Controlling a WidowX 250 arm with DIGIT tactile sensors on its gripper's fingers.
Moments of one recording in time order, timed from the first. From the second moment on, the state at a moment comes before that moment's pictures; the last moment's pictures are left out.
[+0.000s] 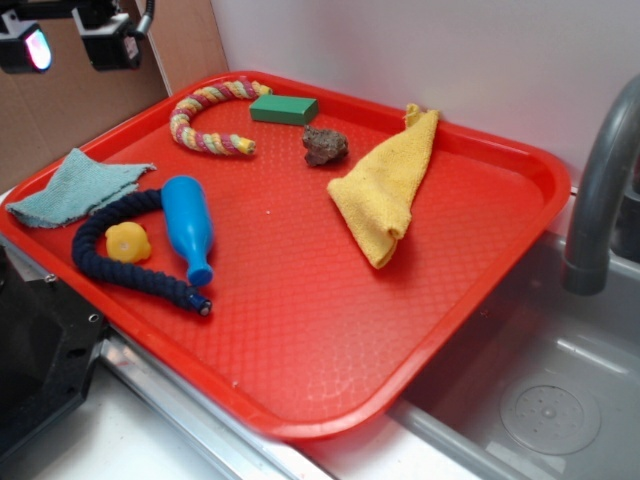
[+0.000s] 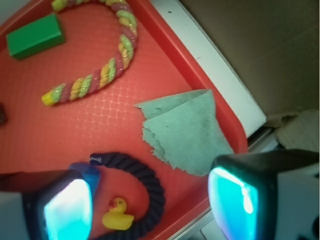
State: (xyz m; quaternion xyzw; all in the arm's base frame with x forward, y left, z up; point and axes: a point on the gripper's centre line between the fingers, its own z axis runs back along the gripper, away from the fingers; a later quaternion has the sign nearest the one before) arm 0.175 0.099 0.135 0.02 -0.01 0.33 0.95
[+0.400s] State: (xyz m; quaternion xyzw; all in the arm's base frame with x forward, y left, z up) arm 0.176 0.100 0.135 0.02 -0.02 0.33 0.94
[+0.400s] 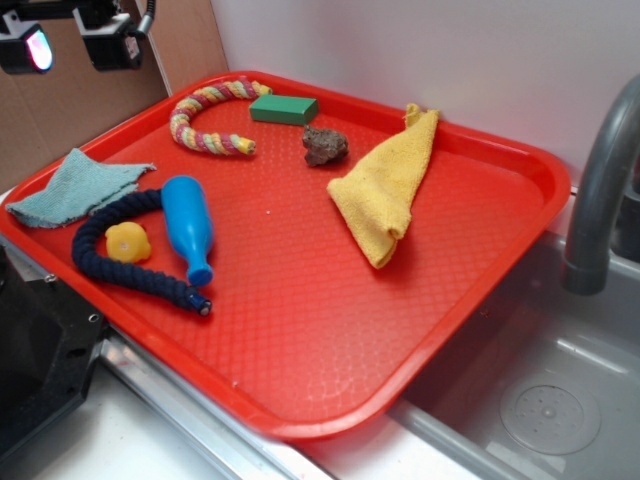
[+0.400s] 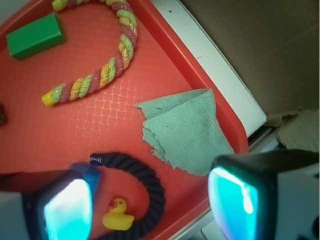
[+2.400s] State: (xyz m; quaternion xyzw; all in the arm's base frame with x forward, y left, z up) arm 0.272 0.111 0.012 0.04 0.01 0.49 0.87
